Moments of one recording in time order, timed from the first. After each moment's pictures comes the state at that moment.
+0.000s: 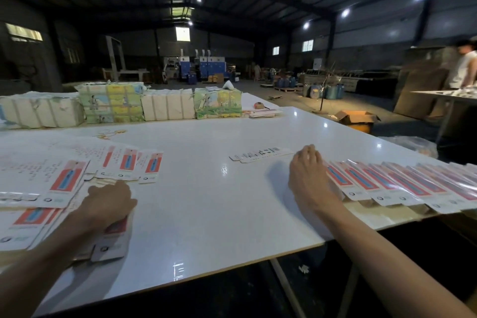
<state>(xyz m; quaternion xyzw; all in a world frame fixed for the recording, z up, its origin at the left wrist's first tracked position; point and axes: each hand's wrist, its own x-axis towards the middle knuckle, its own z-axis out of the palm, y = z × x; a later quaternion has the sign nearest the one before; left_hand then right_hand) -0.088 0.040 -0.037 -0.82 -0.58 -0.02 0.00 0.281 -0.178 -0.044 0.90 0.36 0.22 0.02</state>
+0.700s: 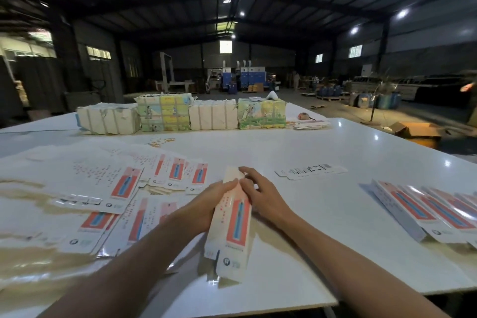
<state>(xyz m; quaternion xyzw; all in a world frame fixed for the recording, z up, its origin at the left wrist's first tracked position) -0.011 0.000 -0.026 -0.63 -0.33 -0.26 -0.65 0.158 -0.047 -0.063 0.61 0.58 -0.17 -0.51</state>
